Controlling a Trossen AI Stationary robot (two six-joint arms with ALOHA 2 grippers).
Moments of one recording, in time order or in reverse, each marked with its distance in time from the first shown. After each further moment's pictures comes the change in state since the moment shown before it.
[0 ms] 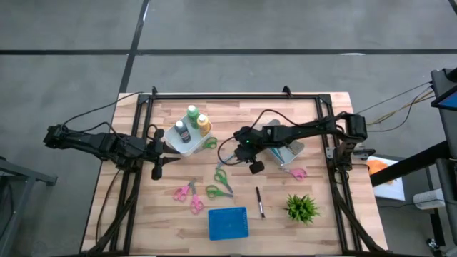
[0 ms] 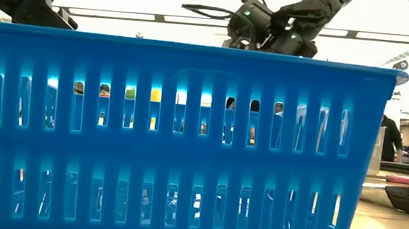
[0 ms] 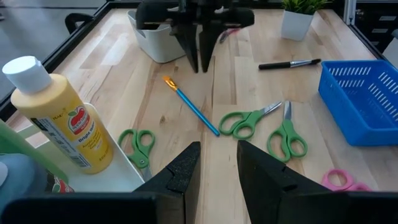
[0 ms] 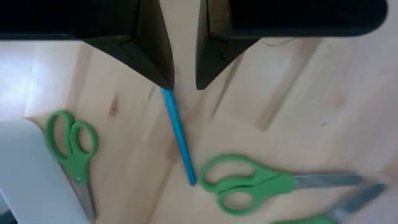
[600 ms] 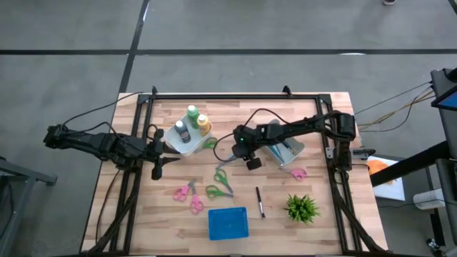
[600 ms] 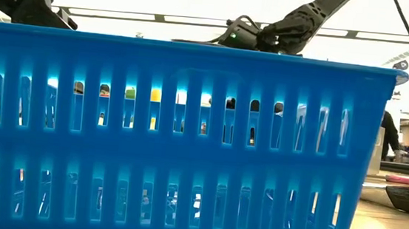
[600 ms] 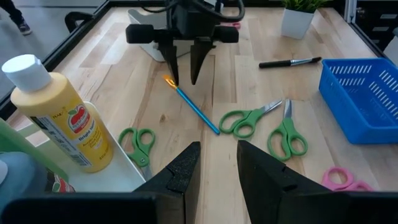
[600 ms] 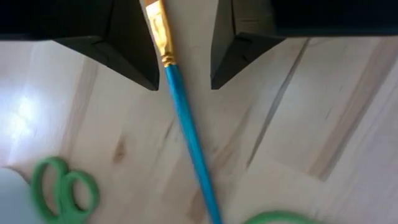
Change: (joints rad) left arm 0.000 0.000 0.000 -0.006 0.000 0.000; right arm -0.046 0.098 0.052 -0.057 0.058 -0.026
